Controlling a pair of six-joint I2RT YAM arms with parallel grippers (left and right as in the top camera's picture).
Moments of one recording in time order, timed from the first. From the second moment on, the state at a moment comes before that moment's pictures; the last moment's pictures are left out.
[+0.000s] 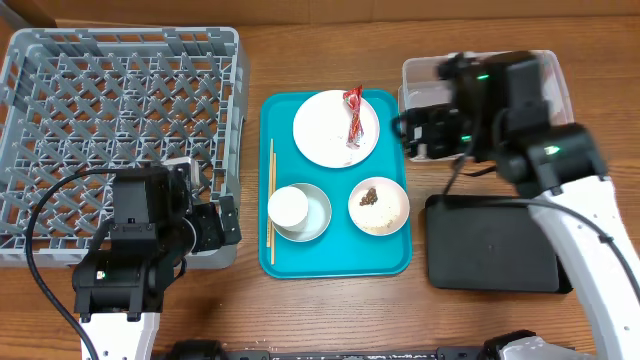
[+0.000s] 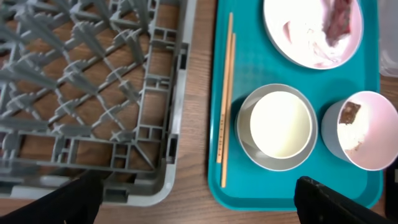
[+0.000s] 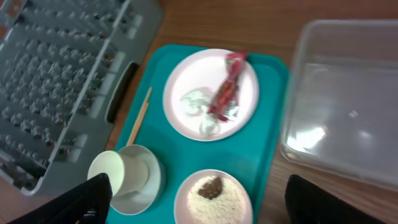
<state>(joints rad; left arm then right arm) 0.00 0.94 1.03 -1.08 0.10 -0.21 0.33 1.42 1.47 -0.88 -0.27 0.16</state>
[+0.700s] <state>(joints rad) 0.26 0.96 1.15 -1.17 0.00 -0.29 0.45 2.05 1.70 -0.62 -0.08 0.28</state>
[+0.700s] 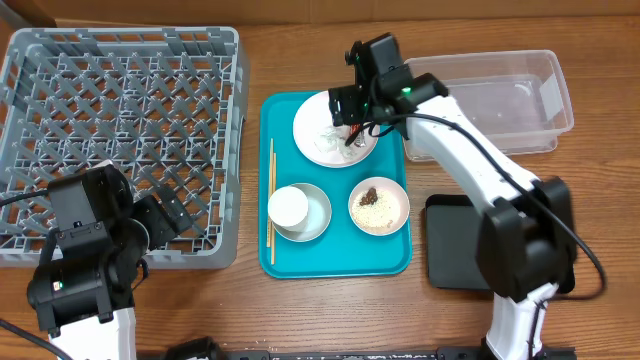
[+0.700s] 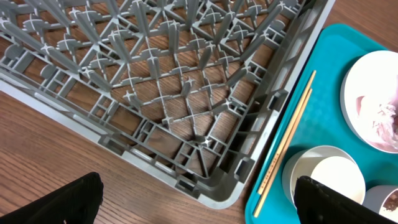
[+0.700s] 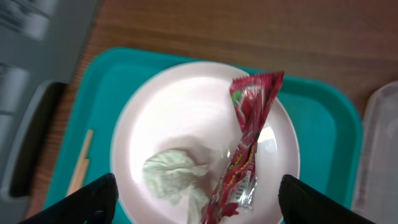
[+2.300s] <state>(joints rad) 0.26 0.98 1.15 -1.17 0.00 -0.31 0.19 2.03 1.93 -0.90 -0.13 0.43</state>
